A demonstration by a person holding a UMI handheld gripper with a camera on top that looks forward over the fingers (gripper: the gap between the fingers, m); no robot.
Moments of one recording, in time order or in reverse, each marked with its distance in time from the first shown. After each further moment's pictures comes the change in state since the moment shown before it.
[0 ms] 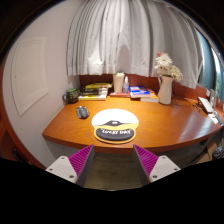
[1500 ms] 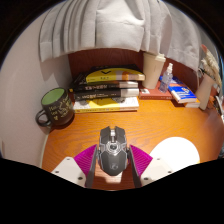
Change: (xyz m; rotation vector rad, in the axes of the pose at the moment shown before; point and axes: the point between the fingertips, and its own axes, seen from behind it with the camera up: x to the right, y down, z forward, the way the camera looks) arm -0.150 -0.105 0.345 -0.224 0.104 0.085
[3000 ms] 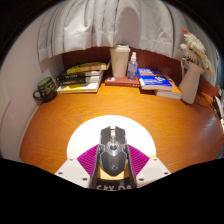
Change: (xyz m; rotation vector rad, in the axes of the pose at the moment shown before) arm 0.178 0.064 -0.071 -0.028 -0.094 -0.094
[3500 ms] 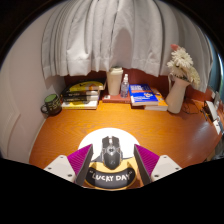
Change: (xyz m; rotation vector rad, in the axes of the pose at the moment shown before) arm 0.004 -0.042 -0.089 0.097 0.053 0.023
